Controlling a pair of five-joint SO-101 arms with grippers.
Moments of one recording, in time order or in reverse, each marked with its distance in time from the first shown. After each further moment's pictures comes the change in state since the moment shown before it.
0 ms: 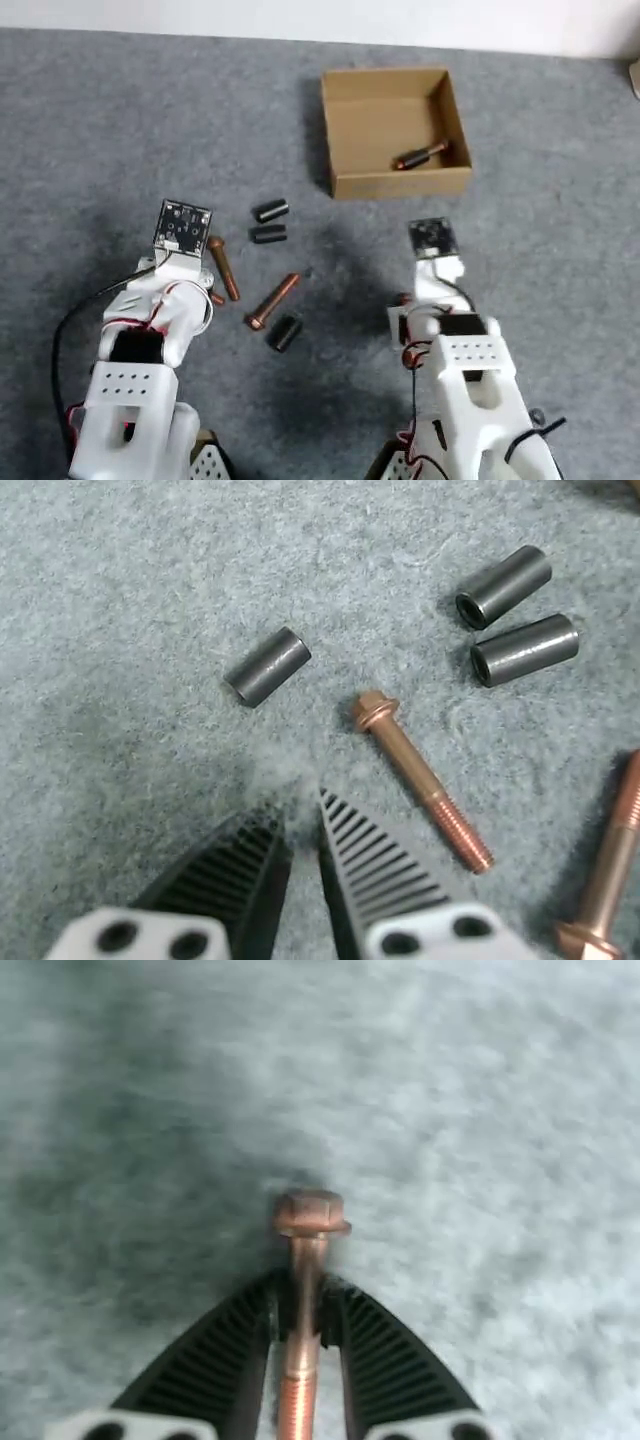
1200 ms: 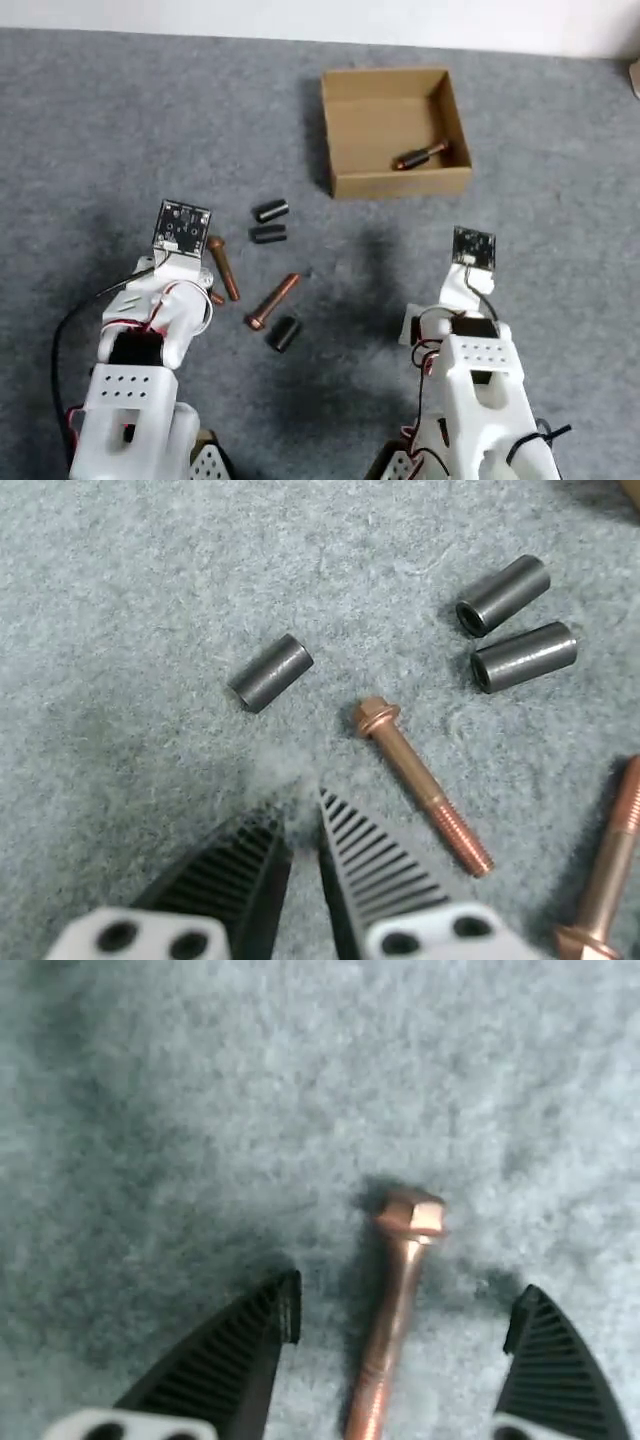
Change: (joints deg) left arm 0.0 -1.4 0.0 0.4 0.0; right arm 6.7 0.8 1.5 1.4 -16.1
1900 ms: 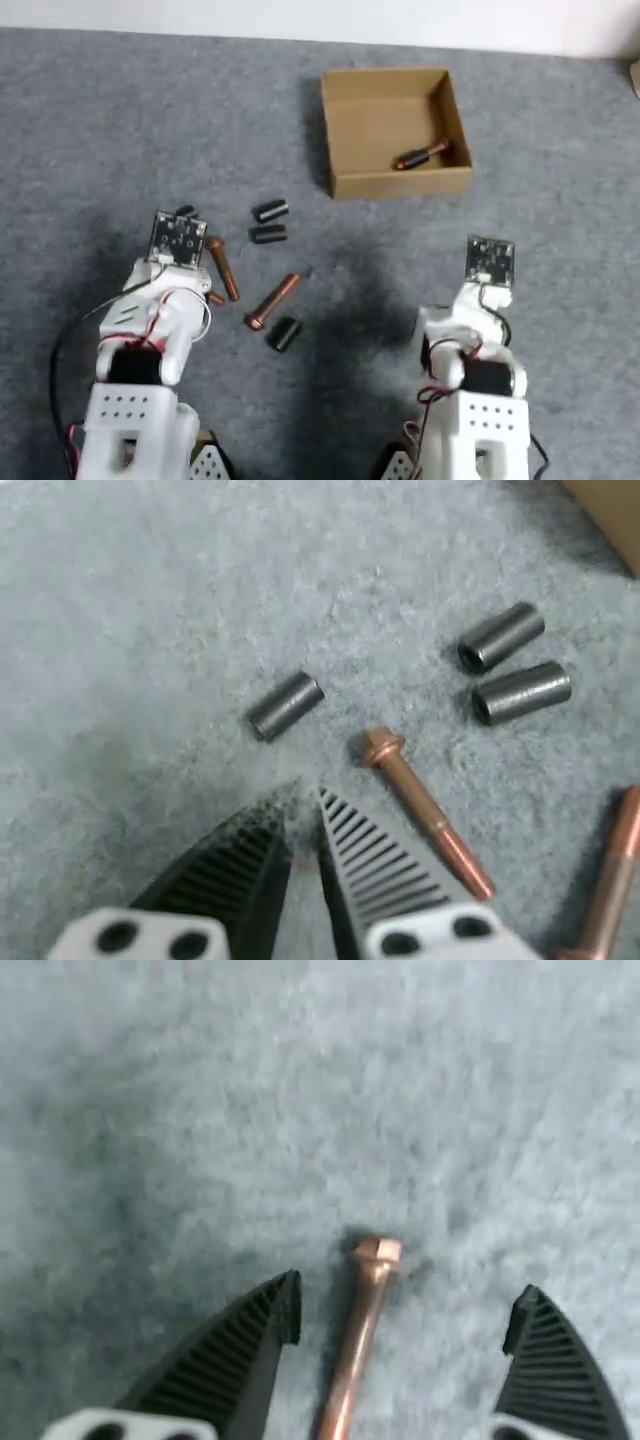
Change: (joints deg) left arm 0.0 -10.0 4.2 0.0 0.0; right arm 3.6 -29.9 7.4 8.6 6.6
